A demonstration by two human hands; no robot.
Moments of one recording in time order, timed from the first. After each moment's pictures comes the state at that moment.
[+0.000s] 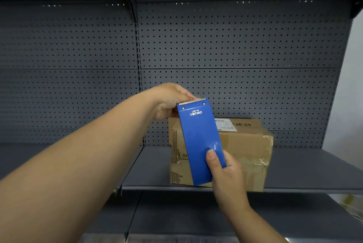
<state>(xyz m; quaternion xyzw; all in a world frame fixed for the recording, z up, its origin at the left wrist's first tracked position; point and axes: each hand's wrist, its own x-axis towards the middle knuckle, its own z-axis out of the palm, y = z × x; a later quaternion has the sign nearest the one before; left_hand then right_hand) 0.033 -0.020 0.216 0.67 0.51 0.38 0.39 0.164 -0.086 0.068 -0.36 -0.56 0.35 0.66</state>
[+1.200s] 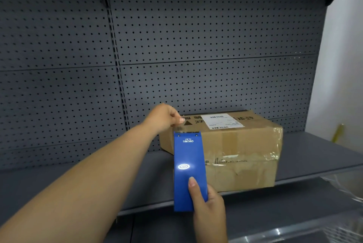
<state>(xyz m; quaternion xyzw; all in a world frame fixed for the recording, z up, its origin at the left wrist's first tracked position) -0.009 0.102 0.144 0.78 0.50 0.31 0.20 0.075 -0.045 0.001 -0.46 -0.37 0.40 0.70</state>
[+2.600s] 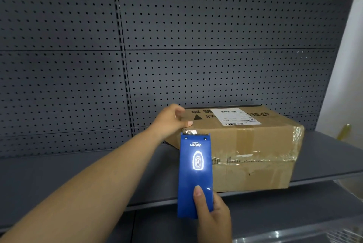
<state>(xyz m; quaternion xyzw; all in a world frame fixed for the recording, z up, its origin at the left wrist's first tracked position) -0.021 0.133 0.098 0.75 0.48 0.38 0.25 0.062 -0.032 -0.020 -0.49 -0.38 0.38 0.69</state>
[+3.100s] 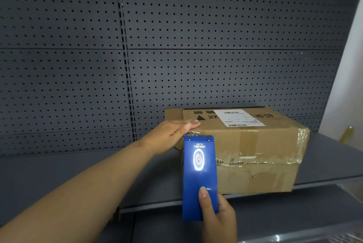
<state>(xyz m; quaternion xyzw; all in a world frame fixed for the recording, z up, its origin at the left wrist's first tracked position) -0.047 0.125 0.076 0.90 0.32 0.27 0.12 0.065 -0.027 -0.023 -0.48 -0.37 0.37 0.70</state>
